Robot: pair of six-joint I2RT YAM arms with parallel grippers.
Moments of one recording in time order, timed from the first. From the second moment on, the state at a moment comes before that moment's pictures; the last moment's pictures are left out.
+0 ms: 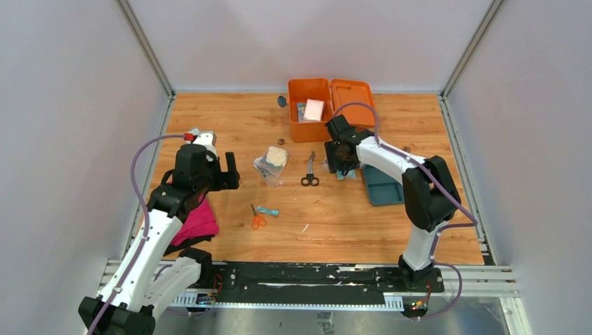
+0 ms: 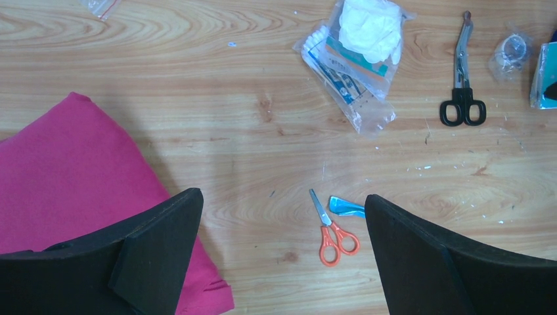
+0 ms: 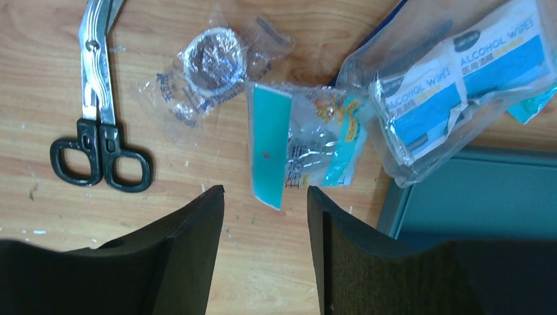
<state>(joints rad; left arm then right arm) -0.26 0.83 0.83 -0.65 -0.08 -0.26 0.54 1.79 1.29 -0.61 0.16 0.28</state>
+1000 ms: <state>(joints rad) -0.26 0.81 0.76 -0.45 0.09 -0.47 0.54 1.90 1.35 -0.59 0.25 0.25</state>
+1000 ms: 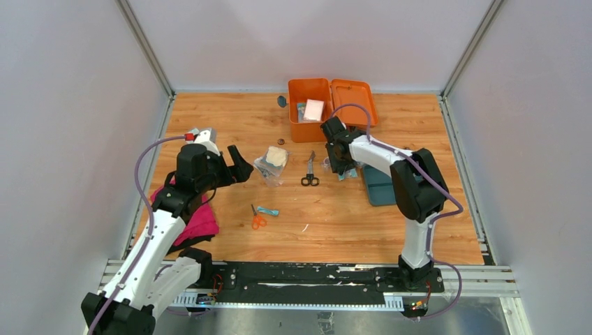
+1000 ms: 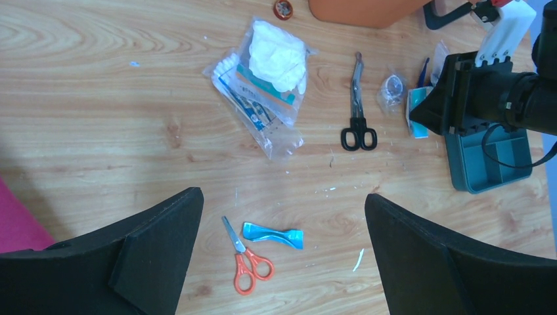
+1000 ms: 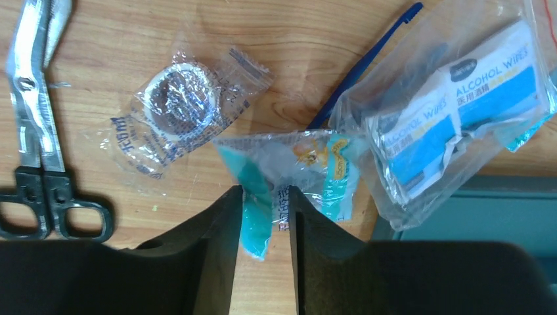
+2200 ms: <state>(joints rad) -0.26 0.77 0.55 -0.35 0.15 -0.56 0.53 2.04 2.02 -0.52 0.05 0.10</state>
